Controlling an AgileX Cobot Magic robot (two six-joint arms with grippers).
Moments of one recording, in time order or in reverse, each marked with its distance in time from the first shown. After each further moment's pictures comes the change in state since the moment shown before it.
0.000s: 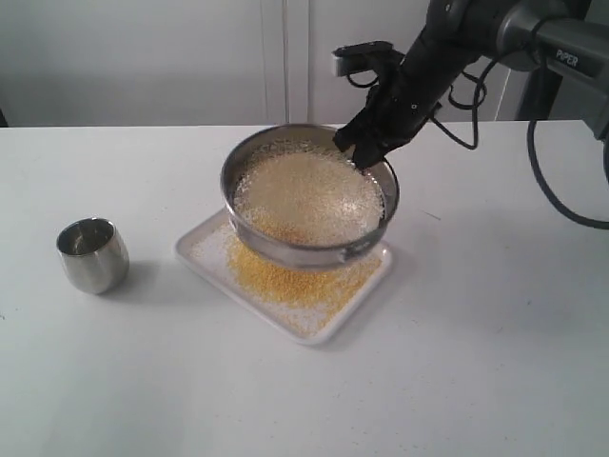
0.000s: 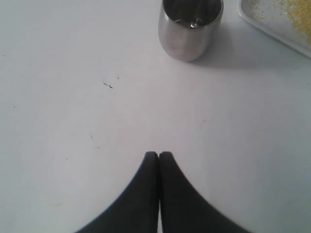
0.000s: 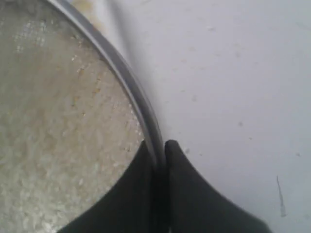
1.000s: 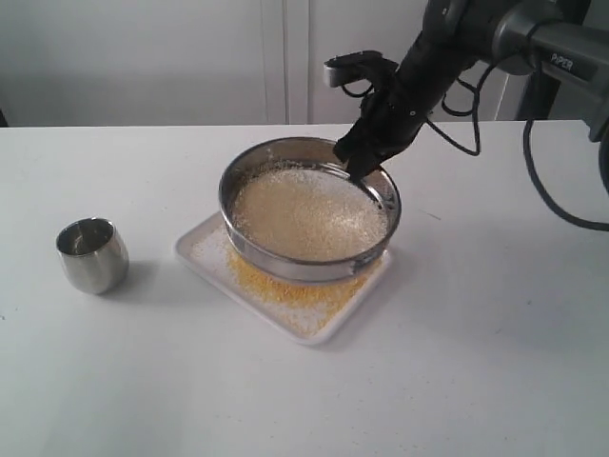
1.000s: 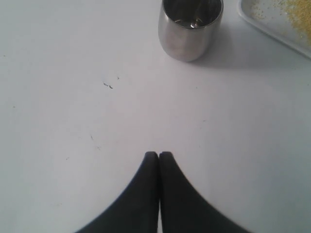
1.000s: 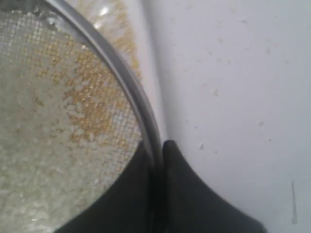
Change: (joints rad) left arm 0.000 0.000 0.000 0.000 0.000 0.000; right arm -0.002 0.010 0.002 0.039 0.037 -0.064
